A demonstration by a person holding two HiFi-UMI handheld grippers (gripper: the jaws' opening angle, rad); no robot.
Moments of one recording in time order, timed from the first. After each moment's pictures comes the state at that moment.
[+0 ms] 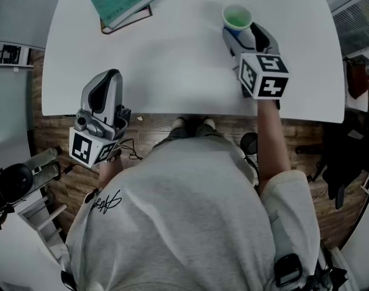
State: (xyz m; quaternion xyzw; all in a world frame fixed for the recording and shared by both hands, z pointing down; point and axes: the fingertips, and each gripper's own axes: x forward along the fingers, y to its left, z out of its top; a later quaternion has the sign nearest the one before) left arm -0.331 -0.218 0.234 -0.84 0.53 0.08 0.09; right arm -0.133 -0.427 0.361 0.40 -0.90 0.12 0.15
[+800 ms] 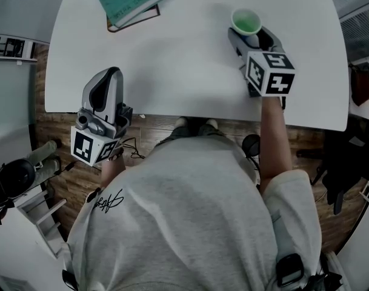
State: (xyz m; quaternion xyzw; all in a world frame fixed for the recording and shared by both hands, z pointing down) left arm -0.348 -0.224 0.236 -0.82 0.55 0.08 0.09; right arm -0.145 -0.440 0.376 0.37 -0.90 0.13 0.17
